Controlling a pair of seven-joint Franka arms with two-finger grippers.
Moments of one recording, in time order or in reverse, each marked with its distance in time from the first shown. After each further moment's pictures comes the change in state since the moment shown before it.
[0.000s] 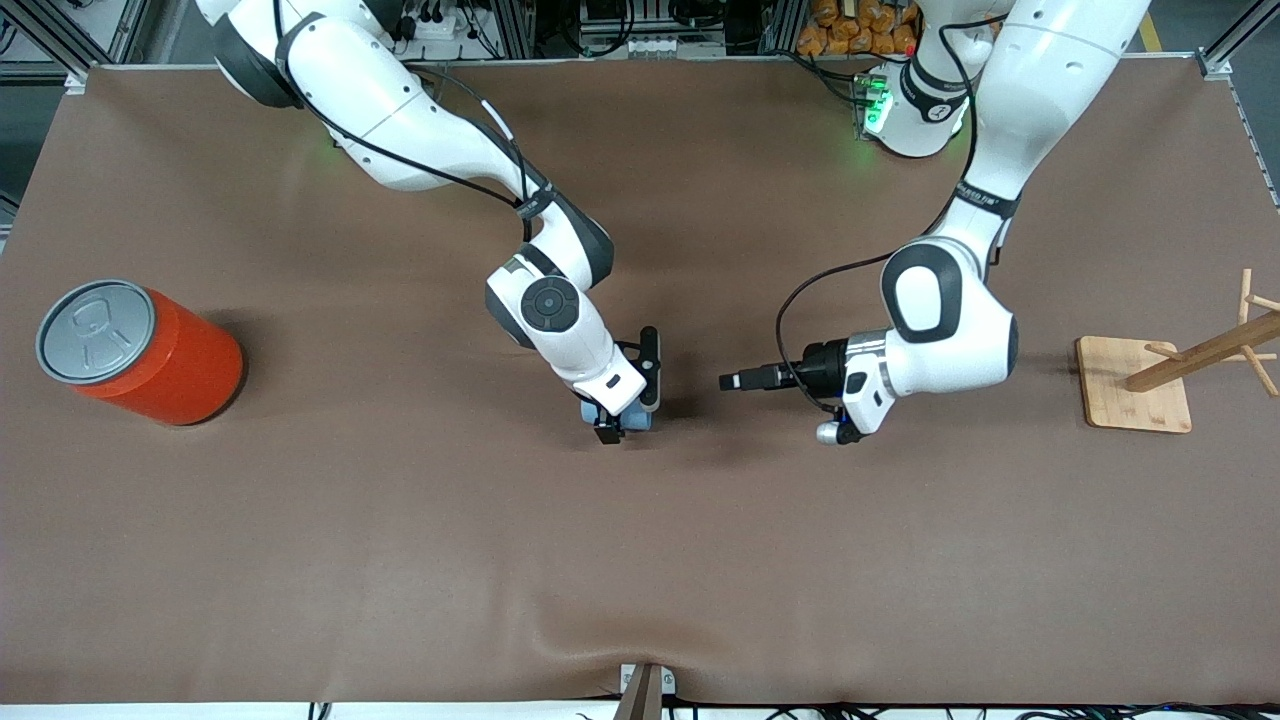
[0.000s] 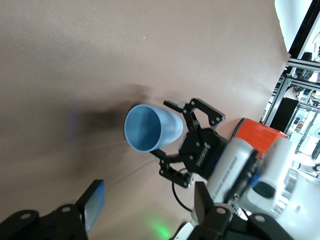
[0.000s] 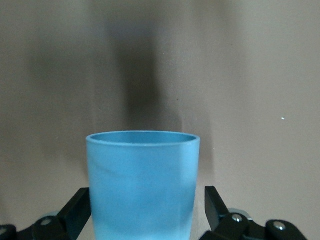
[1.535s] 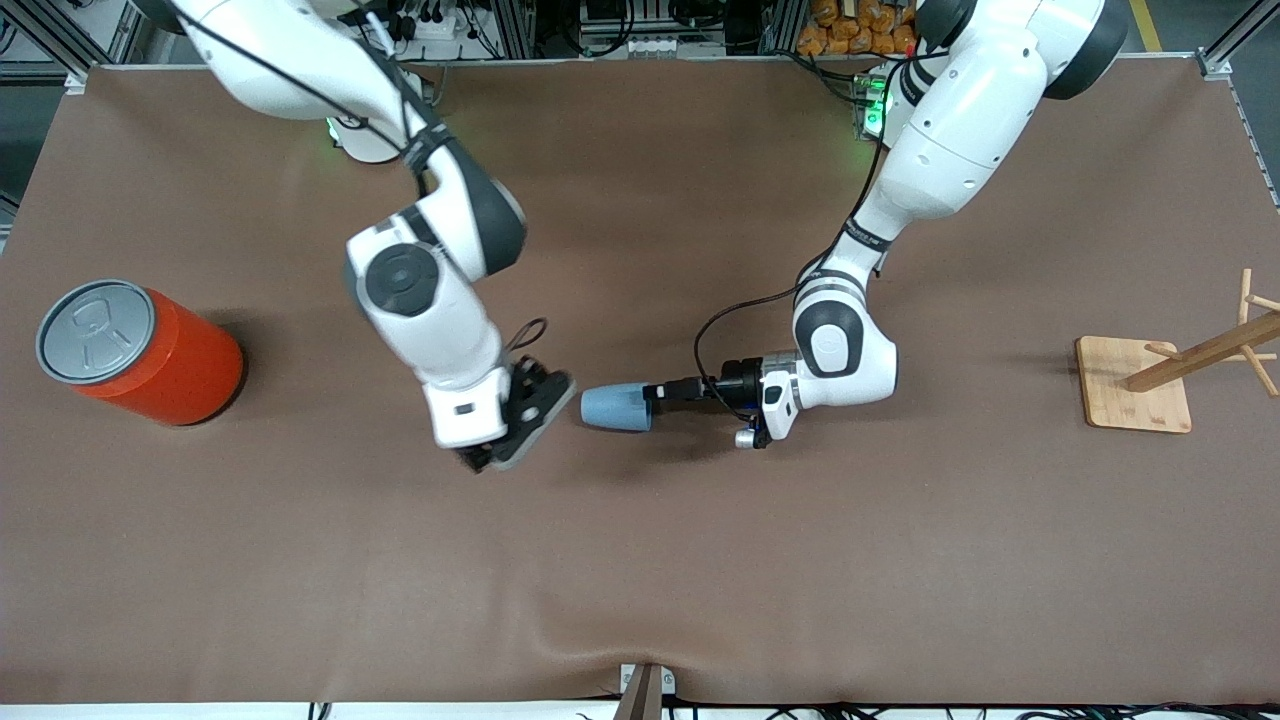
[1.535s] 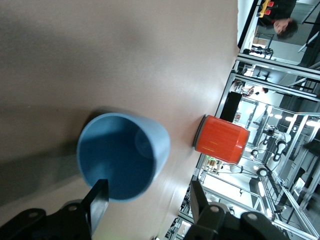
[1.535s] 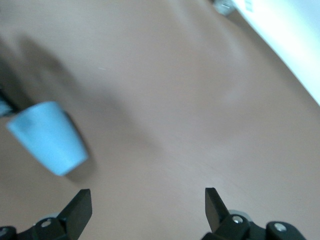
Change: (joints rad) left arm -0.147 0.286 0.001 0.129 -0.483 0.021 0.412; right arm -0.199 -0.252 -0.022 0.062 0.013 -0.271 0.451
